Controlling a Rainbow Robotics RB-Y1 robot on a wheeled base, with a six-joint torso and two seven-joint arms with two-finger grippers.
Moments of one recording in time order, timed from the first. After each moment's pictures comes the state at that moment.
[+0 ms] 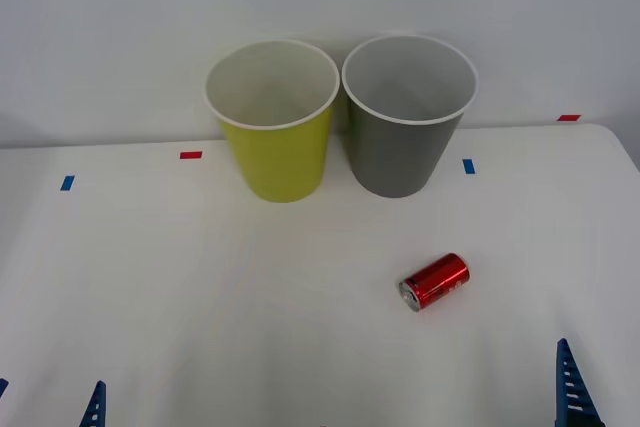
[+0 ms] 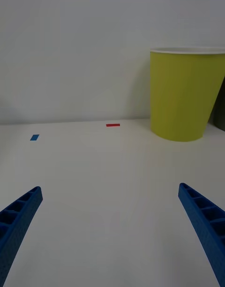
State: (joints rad) right arm 1.13 -0.33 0.16 -2.22 -0.23 -0.56 1.58; left arm 1.10 0.44 -0.17 -2.03 0.24 -0.71 -1.50
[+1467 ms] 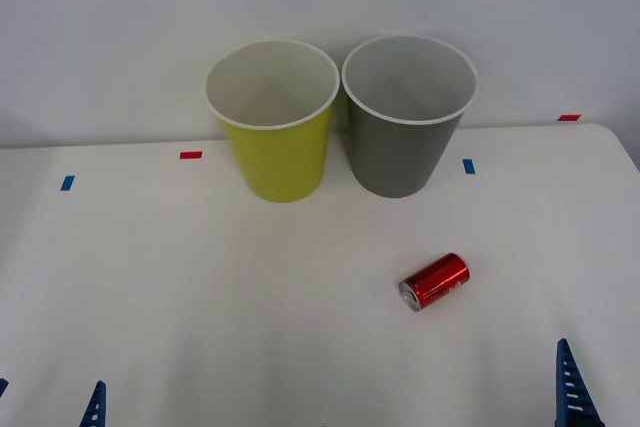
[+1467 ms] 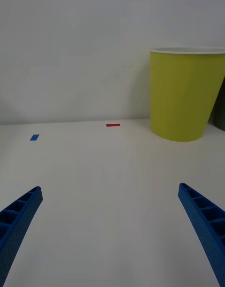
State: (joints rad) right arm 1.13 -0.33 0.16 -2.22 -0.23 -0.56 1.58; left arm 1.10 0.44 -0.17 -2.03 0.24 -0.71 -1.50
